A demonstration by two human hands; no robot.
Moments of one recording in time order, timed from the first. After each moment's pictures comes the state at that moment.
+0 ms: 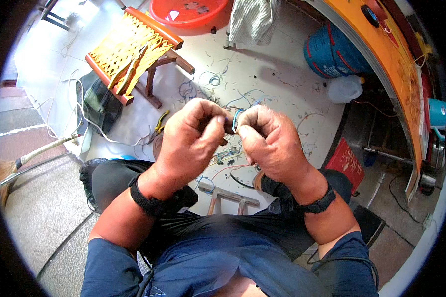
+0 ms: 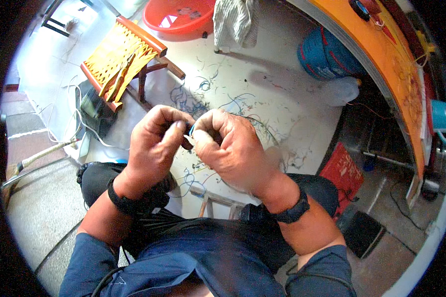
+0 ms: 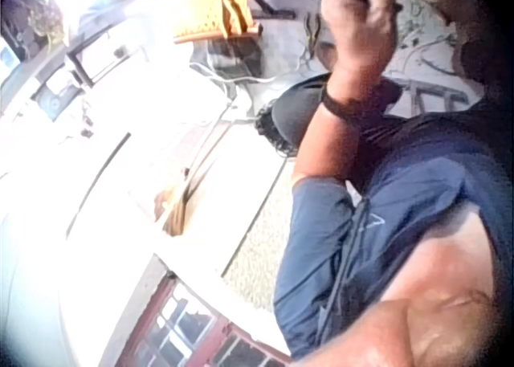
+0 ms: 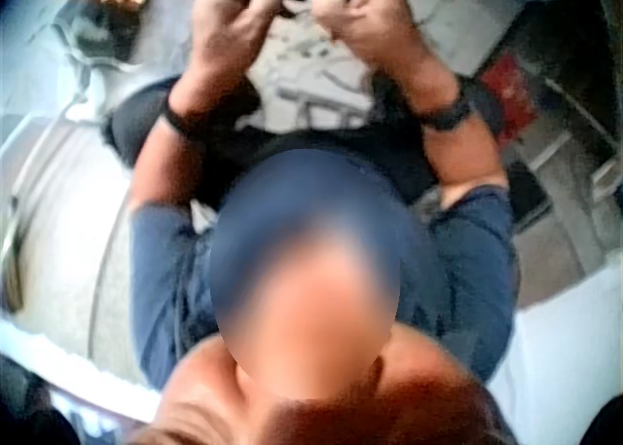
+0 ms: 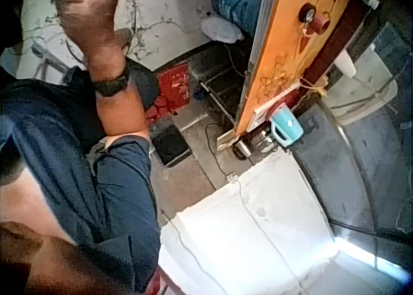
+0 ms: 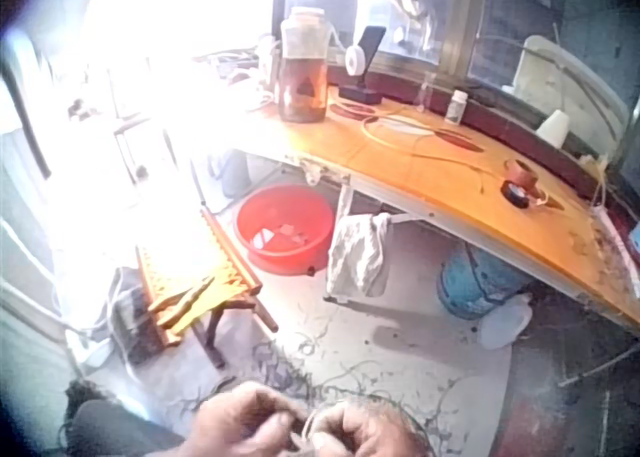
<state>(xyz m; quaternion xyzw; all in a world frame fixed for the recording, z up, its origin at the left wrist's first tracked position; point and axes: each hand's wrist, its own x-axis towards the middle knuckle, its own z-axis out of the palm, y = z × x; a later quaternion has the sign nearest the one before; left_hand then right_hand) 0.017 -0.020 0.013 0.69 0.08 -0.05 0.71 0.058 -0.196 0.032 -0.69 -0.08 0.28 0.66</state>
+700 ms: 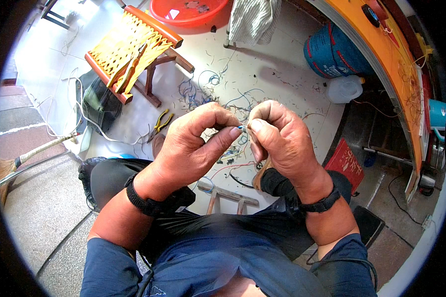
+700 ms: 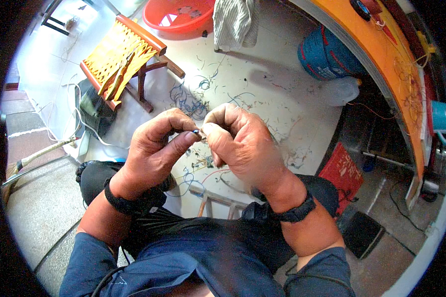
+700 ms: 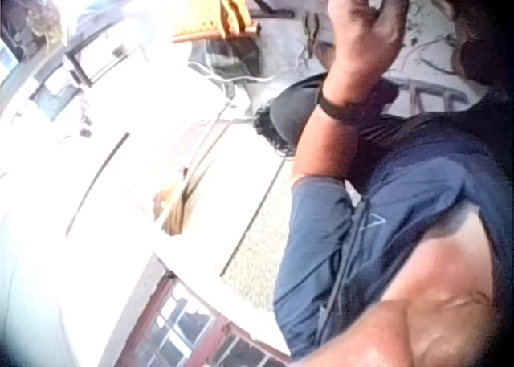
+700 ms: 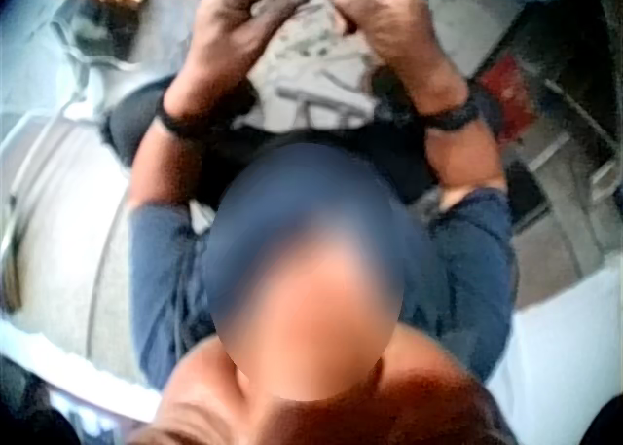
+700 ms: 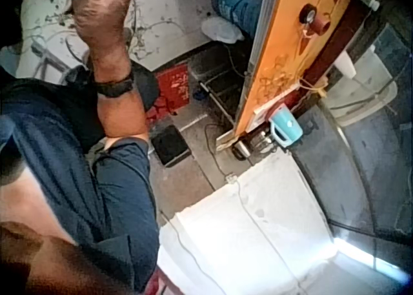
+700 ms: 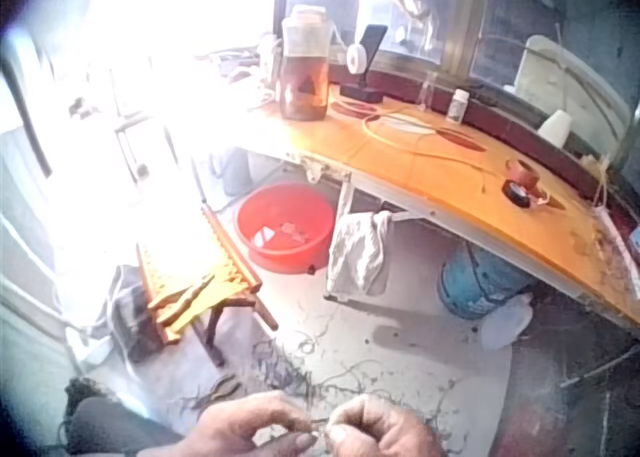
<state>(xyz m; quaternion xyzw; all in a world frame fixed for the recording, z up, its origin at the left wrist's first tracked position) 0.019 -0.012 0.014 0.74 -0.09 -0.04 0.67 0.061 -0.209 0.030 -0.59 -0.03 0.33 0.74</state>
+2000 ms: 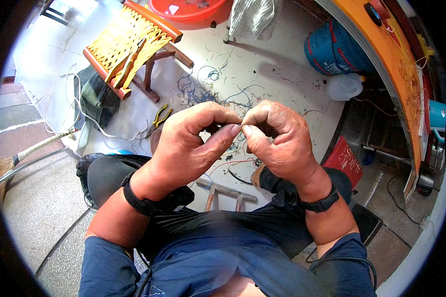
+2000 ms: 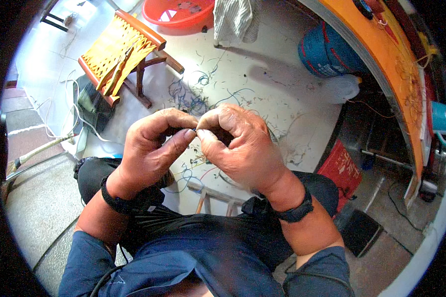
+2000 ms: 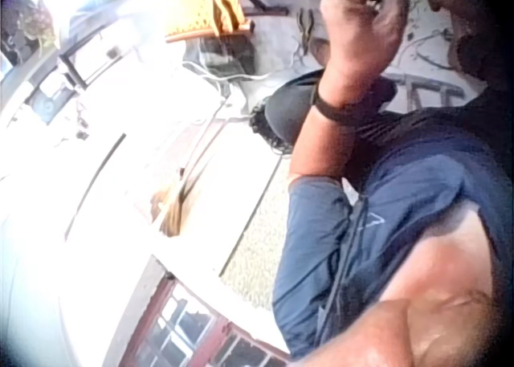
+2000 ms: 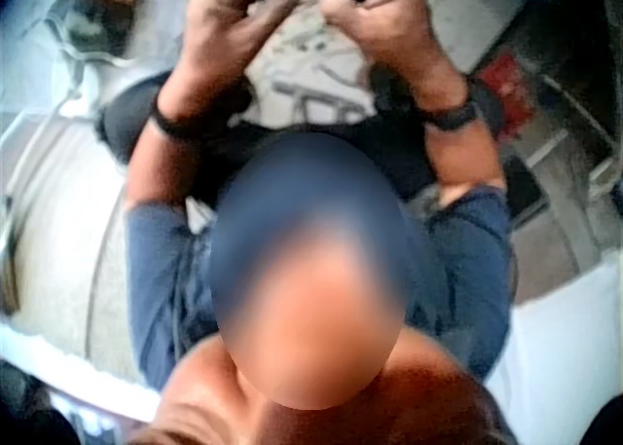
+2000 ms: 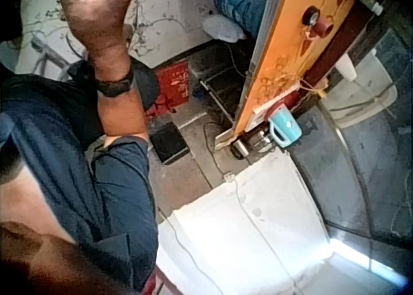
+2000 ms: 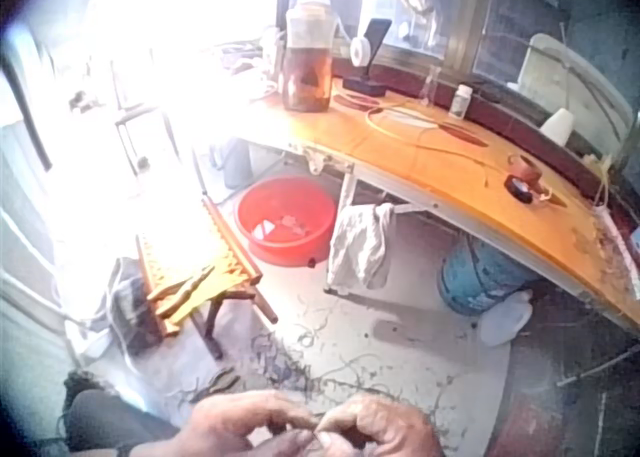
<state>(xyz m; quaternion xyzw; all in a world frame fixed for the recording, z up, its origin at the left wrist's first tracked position) 0.014 -0.011 0.022 0.76 -0.05 -0.07 0.65 0.058 -0.207 0.028 -0.75 -0.17 0.18 0.61</state>
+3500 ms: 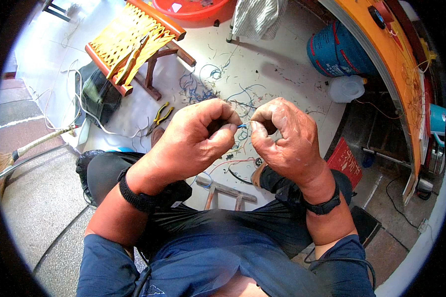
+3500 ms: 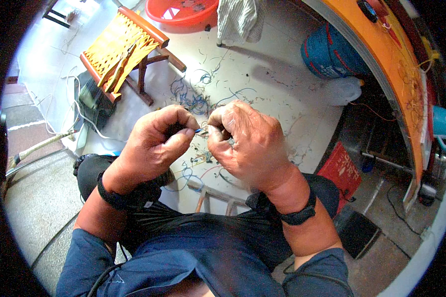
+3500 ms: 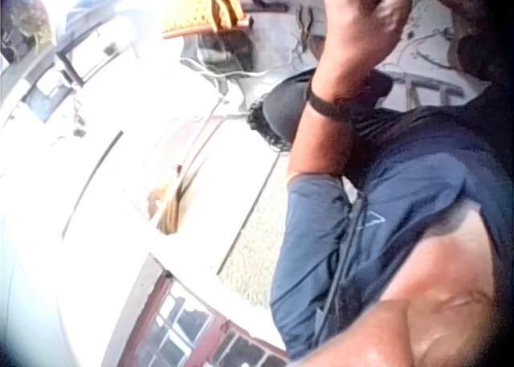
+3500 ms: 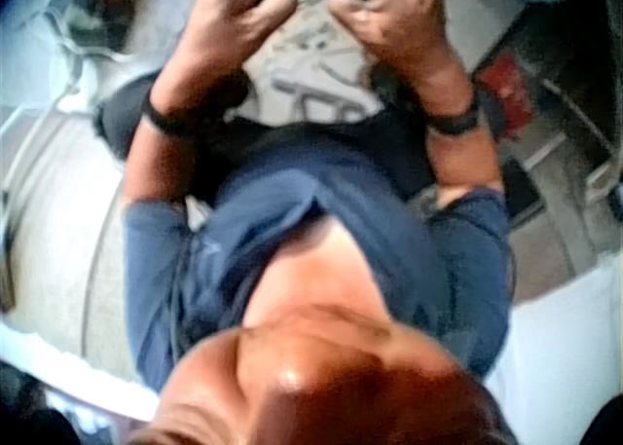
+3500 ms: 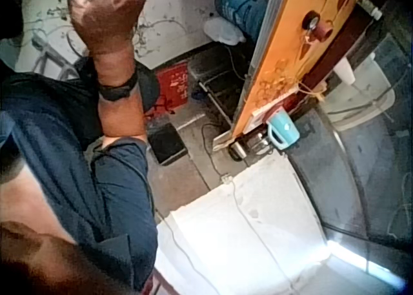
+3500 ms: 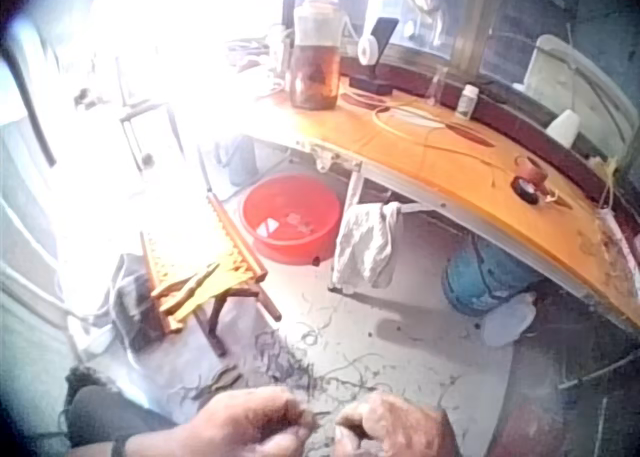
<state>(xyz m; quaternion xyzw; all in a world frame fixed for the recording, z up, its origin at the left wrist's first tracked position) 0.018 -0.010 0.028 0.73 0.00 -0.15 0.66 0.067 -0.212 0.028 -0.83 -0.34 0.01 0.44</state>
